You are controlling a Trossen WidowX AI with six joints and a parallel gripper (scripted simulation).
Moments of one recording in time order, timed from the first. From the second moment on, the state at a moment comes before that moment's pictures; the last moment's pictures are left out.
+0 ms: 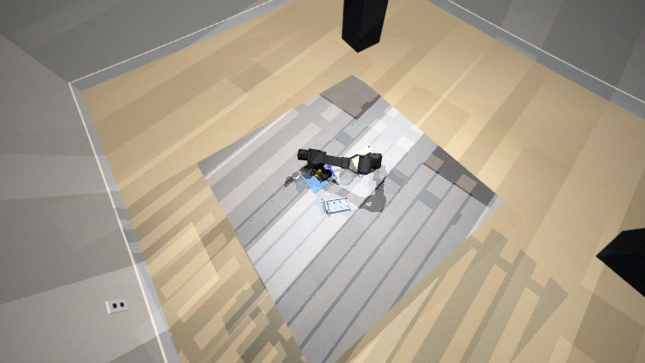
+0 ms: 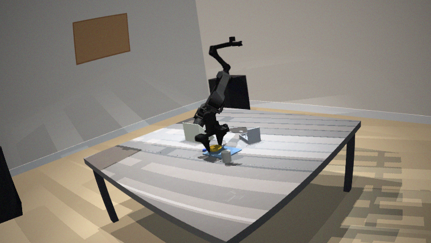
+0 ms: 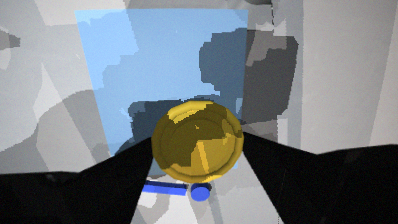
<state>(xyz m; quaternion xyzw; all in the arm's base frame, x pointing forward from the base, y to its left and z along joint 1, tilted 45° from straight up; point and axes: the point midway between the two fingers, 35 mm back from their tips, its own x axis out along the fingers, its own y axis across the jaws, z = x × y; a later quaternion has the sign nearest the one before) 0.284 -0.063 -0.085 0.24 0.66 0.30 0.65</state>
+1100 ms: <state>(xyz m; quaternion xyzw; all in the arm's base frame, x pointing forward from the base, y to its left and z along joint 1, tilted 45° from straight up) 0.300 -0.156 0.005 0.24 0.66 0.29 0.65</state>
